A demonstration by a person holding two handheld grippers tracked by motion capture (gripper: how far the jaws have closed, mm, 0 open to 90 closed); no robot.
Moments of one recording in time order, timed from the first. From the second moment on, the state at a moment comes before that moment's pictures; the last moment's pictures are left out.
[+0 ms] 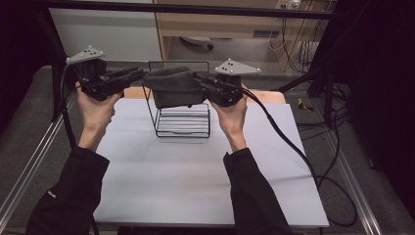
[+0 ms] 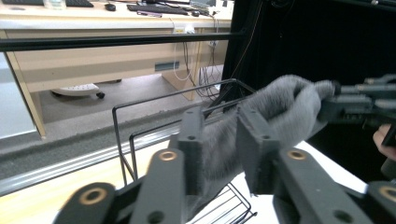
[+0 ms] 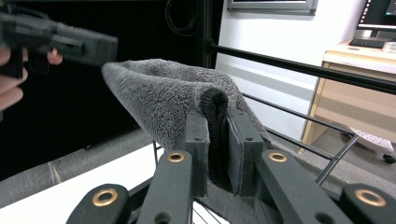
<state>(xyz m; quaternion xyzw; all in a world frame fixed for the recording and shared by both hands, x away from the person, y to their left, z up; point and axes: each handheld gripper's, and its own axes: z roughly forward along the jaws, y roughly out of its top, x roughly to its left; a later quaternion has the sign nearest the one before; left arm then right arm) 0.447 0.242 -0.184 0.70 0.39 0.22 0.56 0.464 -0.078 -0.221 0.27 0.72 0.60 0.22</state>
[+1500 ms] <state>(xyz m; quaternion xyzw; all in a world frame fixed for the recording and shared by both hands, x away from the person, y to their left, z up) 0.457 0.216 -0.249 0.77 0.37 0.17 0.48 0.465 -0.084 -0.234 0.27 0.76 0.56 0.16</state>
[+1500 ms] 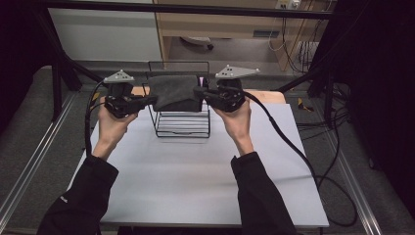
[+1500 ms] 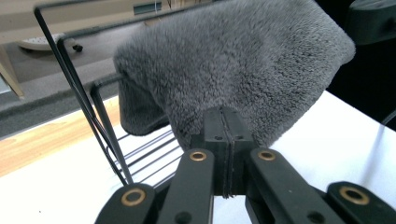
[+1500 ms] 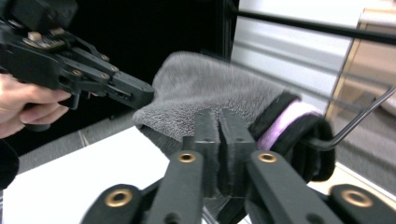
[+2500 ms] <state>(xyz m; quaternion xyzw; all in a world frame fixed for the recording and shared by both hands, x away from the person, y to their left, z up) 0.454 0.222 -0.270 0.78 0.37 0.19 0.47 0.463 -0.104 -0.260 0.29 0.76 0.57 0.16</state>
